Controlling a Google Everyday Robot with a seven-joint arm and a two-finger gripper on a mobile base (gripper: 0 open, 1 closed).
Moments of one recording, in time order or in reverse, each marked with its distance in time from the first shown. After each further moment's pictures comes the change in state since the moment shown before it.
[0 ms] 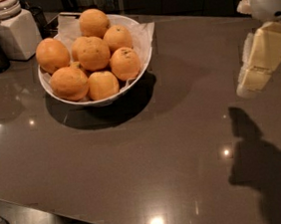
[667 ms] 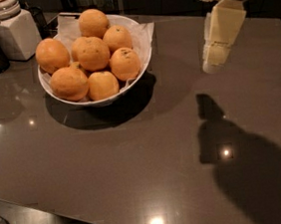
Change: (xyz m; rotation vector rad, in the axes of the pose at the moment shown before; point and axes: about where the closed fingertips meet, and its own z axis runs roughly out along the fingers) arm -0.061 -0.033 0.009 -0.050 -0.003 -0.096
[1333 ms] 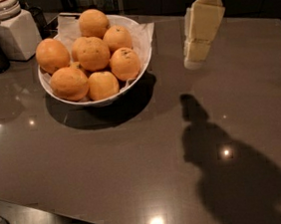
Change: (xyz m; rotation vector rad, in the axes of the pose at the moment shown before) arm -0.041 -0.006 -0.005 0.081 -0.045 -0.078
